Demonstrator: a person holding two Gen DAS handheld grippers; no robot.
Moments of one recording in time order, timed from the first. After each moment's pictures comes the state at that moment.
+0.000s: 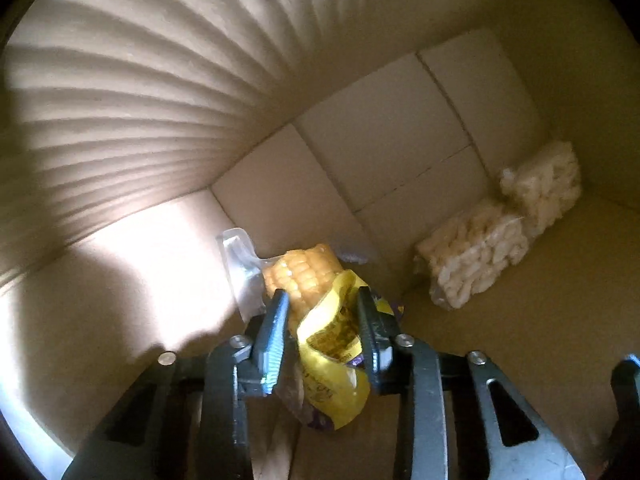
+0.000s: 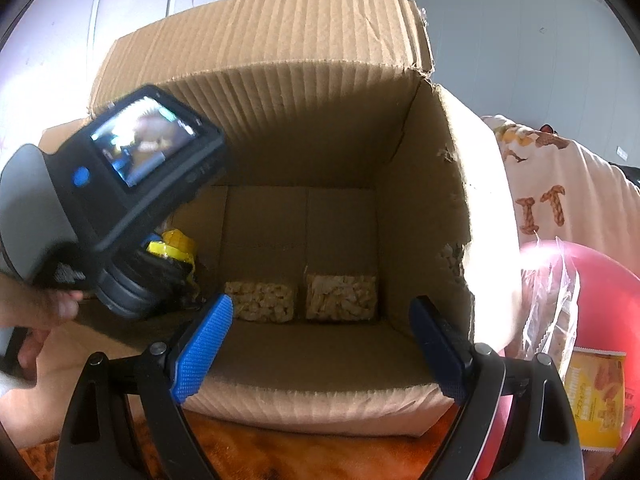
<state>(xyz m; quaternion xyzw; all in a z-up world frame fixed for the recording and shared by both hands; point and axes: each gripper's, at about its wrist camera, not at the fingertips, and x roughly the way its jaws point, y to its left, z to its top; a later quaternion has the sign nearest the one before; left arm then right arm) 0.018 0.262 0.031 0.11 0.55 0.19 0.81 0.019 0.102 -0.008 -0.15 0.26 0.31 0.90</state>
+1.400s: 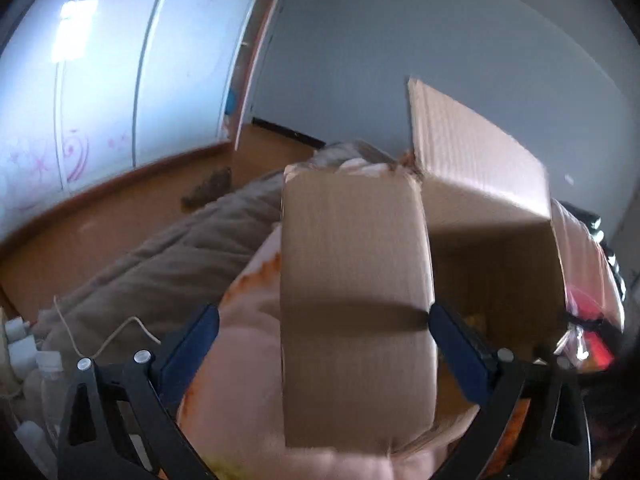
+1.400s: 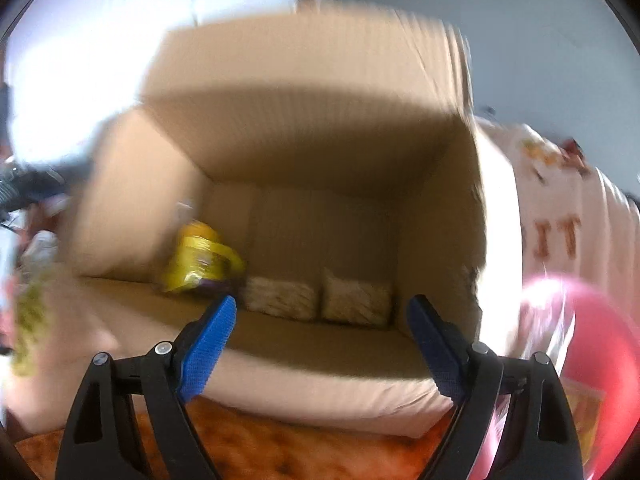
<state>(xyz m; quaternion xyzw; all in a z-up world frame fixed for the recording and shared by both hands) -0.138 0.371 0.089 -0.20 0.25 0.13 0.94 0.009 0.129 0.030 -0.21 0.28 0.35 0.87</state>
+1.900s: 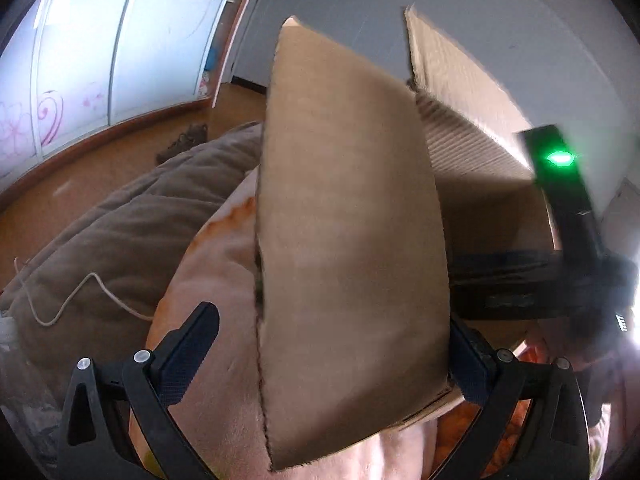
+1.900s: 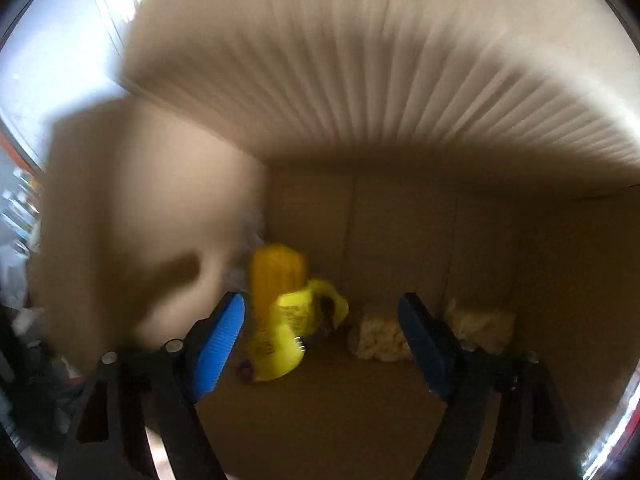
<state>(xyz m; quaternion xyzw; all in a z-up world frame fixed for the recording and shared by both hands) -0.121 0.379 0.048 -0.24 0.31 0.07 0.92 0.068 0.267 0.000 -0.23 0.48 0.36 0.77</state>
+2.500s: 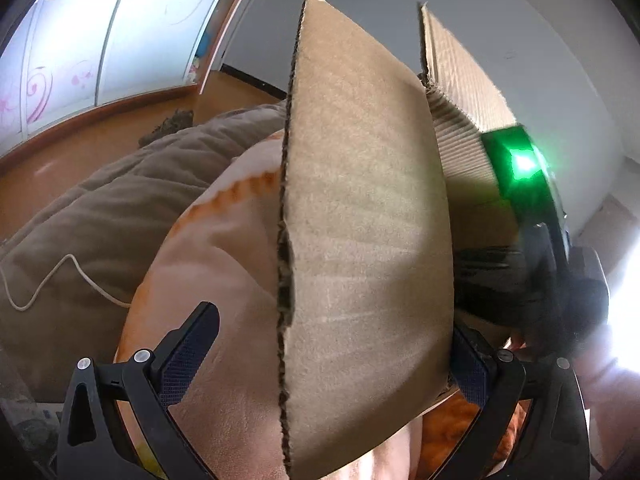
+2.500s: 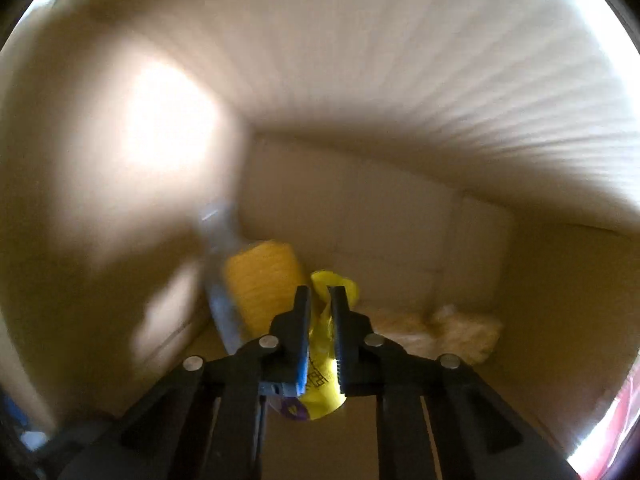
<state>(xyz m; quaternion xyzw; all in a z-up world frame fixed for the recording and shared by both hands) -0.118 0.399 0.032 -0.28 0.30 0.03 0.91 0.045 0.286 -0.007 -0.30 0.45 0.29 0.79</state>
